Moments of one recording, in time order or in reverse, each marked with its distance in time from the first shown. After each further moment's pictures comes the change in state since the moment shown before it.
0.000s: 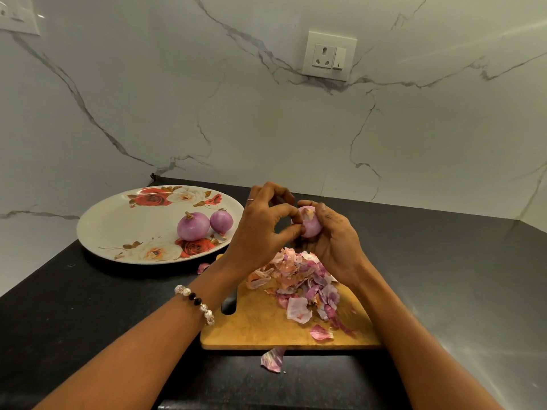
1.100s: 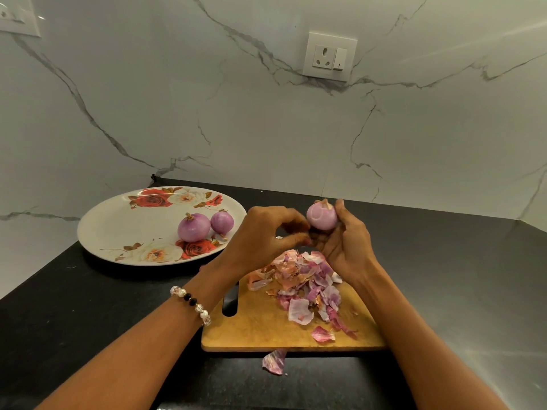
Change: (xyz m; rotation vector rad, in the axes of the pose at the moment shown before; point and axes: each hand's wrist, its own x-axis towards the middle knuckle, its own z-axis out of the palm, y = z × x) left_hand 0.000 -0.004 -0.006 -0.158 -0.198 0.067; right_hand 0.002 -0.005 -0.005 0.195 0.249 0.135
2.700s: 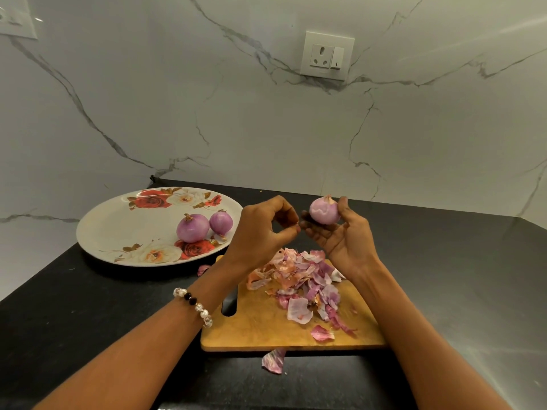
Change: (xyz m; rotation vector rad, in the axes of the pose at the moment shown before) left_hand 0.000 0.011 0.002 -0.046 0.138 -0.201; right_hand -0.001 -0.007 -0.003 0.096 -0.053 -0.002
